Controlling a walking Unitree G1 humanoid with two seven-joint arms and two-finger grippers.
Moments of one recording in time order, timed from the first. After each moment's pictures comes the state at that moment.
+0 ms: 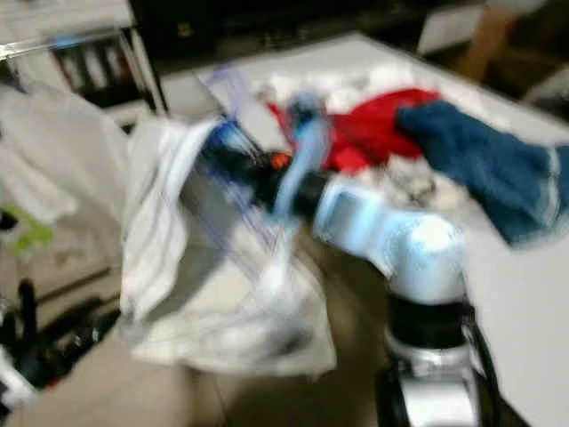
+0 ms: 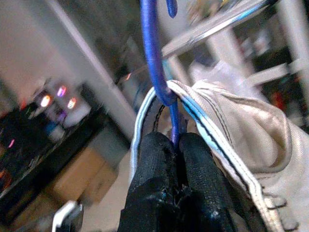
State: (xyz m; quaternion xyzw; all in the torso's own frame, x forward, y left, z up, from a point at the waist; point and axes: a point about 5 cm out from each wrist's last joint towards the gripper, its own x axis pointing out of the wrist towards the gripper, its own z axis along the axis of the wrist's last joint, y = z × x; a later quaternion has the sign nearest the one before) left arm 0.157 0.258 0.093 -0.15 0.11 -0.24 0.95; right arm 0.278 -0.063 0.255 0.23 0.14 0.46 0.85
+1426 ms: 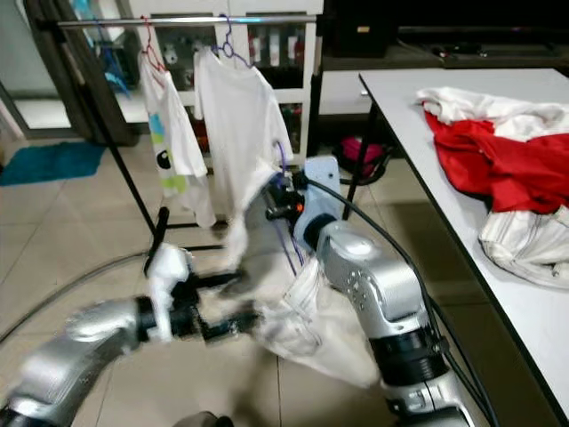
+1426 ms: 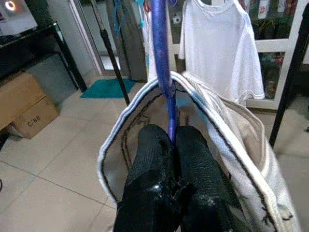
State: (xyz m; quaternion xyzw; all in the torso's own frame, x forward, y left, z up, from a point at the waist) left arm 0.230 0.115 0.087 -0.03 0.16 -0.57 0.81; right arm 0.309 -0.087 0.166 0.07 0.12 0.24 0.96
